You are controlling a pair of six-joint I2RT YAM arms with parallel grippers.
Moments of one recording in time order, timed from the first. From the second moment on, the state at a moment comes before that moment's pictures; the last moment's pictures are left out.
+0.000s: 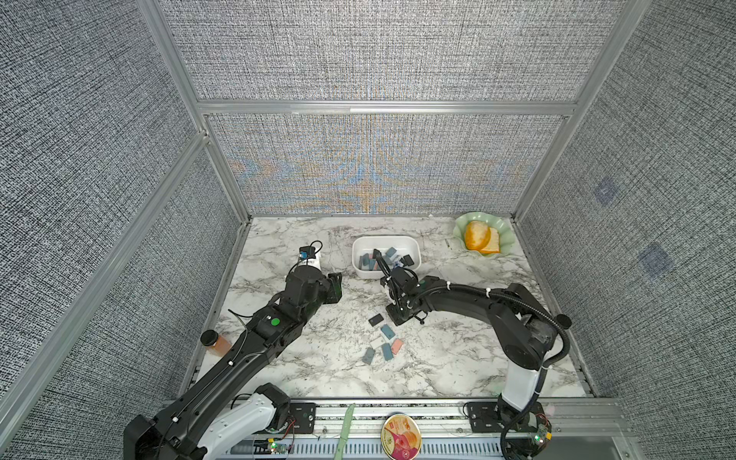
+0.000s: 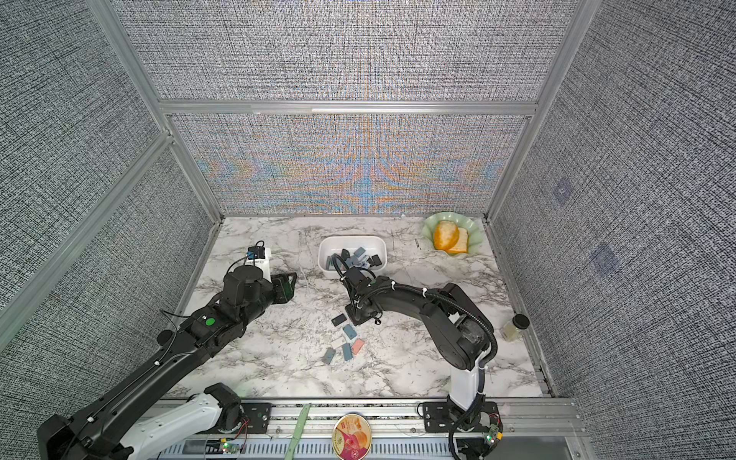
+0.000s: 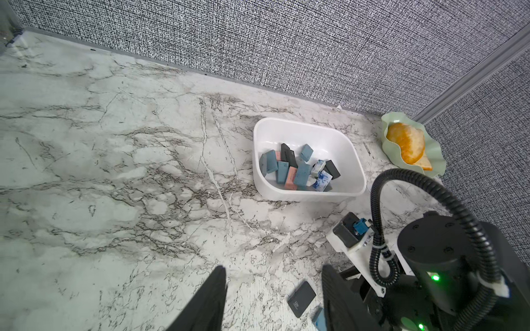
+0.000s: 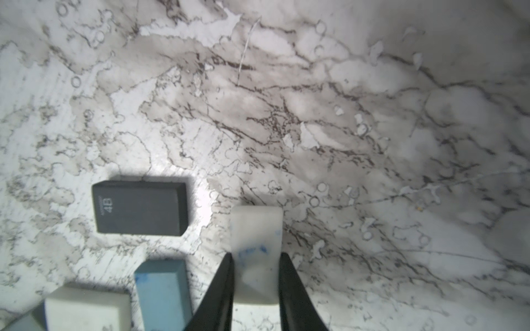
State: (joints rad) left arm -0.61 0.95 0.82 -0.38 -0.19 -0.52; right arm 0.78 1.86 1.20 -0.57 0.02 0.19
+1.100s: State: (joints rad) left arm -0.61 0.92 0.77 -0.39 -0.21 -0.55; right arm 0.54 2.17 1.90 -0.76 -0.01 0.10
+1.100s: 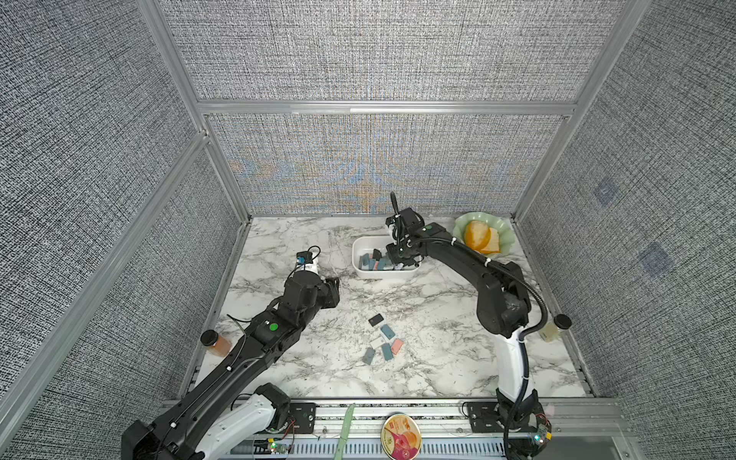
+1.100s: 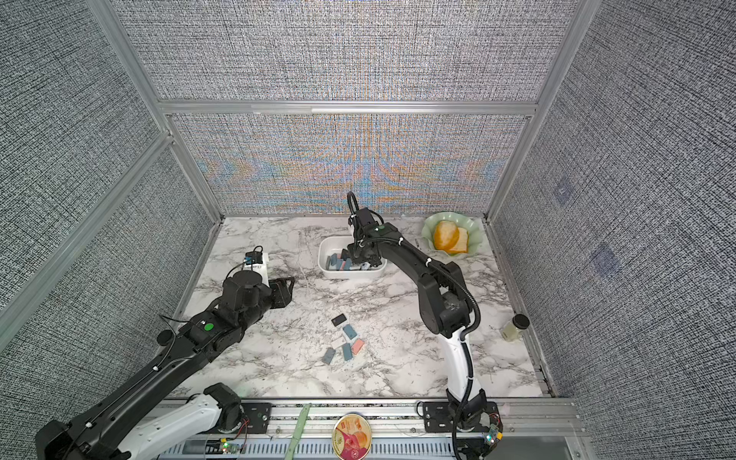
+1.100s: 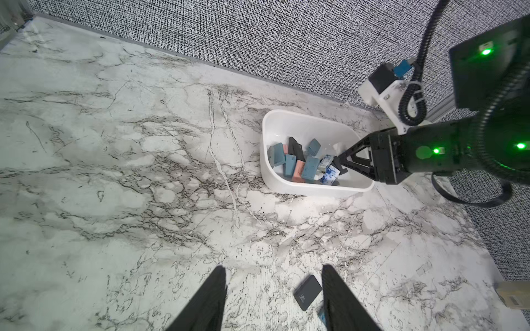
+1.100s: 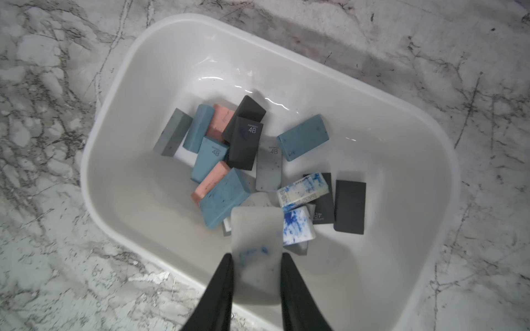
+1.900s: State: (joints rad) left arm -0.61 0.93 0.74 -0.40 -0.06 -0.50; right arm 0.52 2.11 1.91 -0.78 0.00 0.11
